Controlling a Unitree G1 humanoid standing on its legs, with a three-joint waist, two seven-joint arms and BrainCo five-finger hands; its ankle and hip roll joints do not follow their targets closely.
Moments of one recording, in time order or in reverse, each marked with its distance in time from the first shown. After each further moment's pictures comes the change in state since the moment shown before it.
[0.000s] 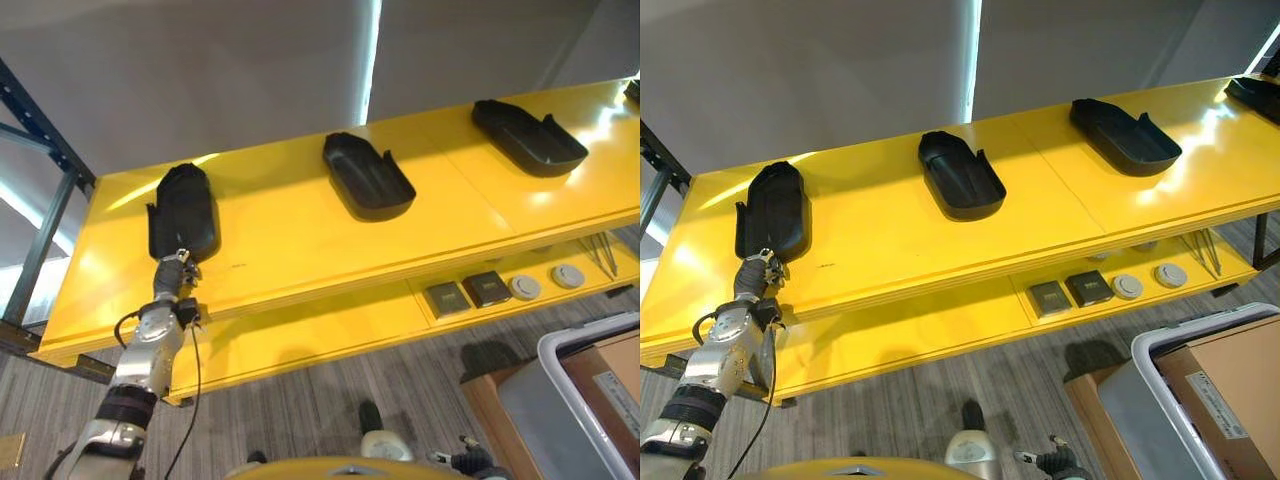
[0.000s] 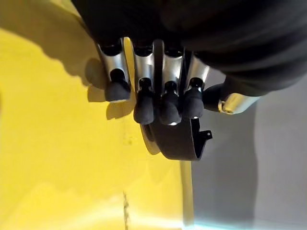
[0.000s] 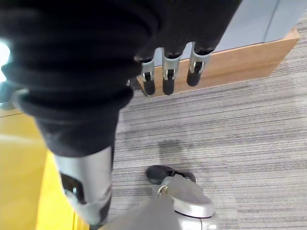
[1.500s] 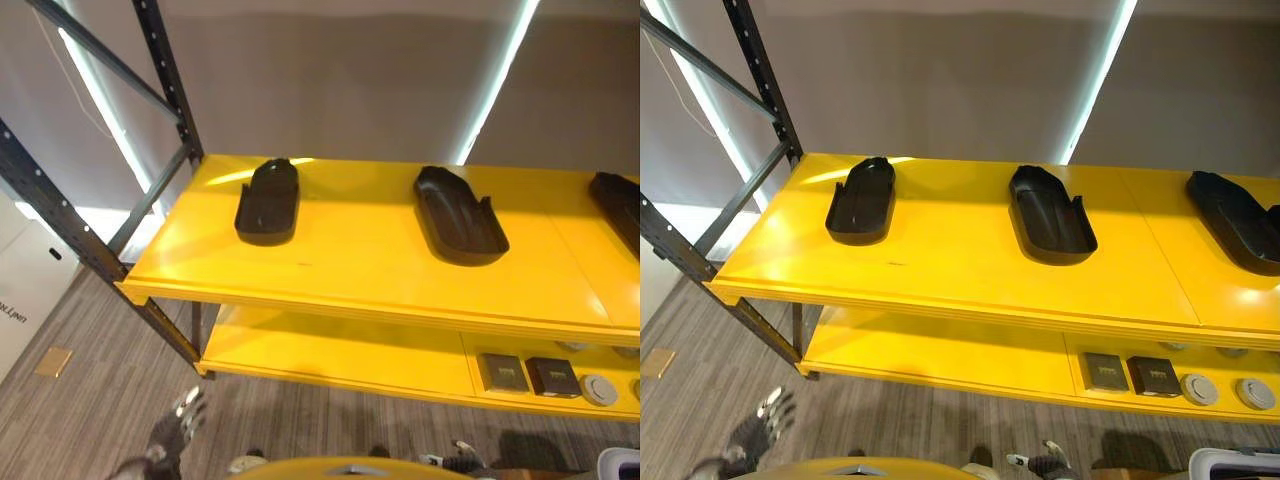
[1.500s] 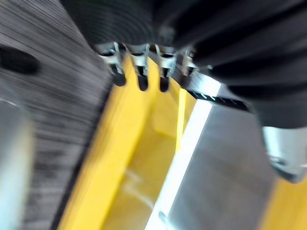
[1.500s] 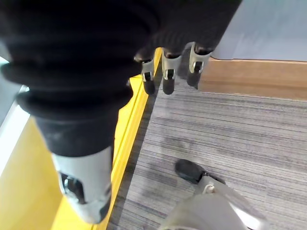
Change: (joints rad) left arm 0.580 -0.103 0.006 0.291 -0.090 -0.070 -0.502; right arm -0.035 0.041 0.011 0.072 0.003 0.005 -0.014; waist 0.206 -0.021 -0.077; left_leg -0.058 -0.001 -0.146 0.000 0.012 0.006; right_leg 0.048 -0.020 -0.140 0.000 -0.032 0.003
